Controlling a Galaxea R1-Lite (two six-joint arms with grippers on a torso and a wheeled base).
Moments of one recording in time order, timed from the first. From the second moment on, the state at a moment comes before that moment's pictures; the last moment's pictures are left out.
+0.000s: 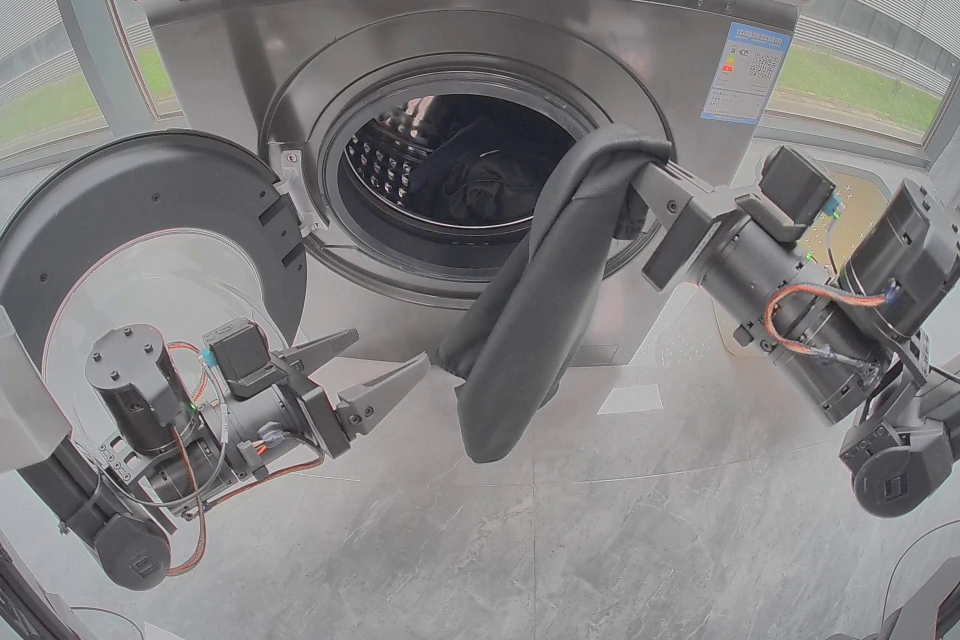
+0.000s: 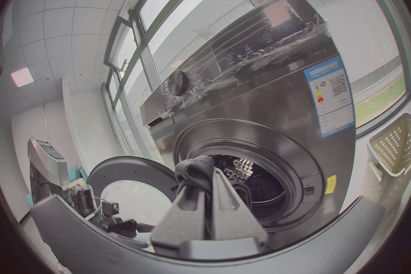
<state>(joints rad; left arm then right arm) -0.47 1.81 -0.29 -1.55 -0.30 -0.31 0.74 1.69 -0.71 -1.37 -0.10 0.14</state>
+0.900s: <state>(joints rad) -0.45 2.06 -0.32 -1.55 -0.30 -0.24 0.80 1.72 -0.85 -1.36 -0.09 0.13</state>
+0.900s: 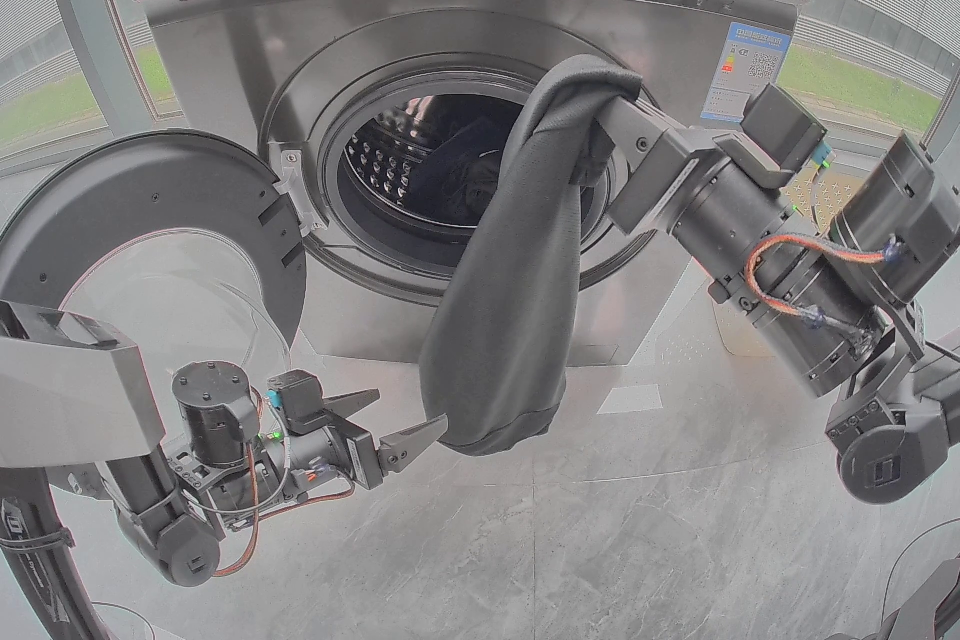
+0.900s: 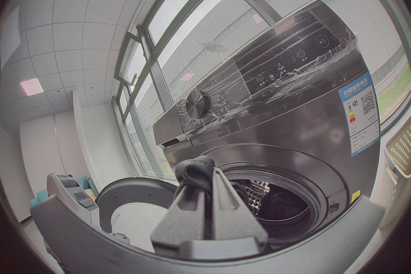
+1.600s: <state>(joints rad) -0.44 2.27 -0.57 -1.55 -0.31 -0.24 0.84 1.74 -0.85 -1.36 -0.09 0.13</state>
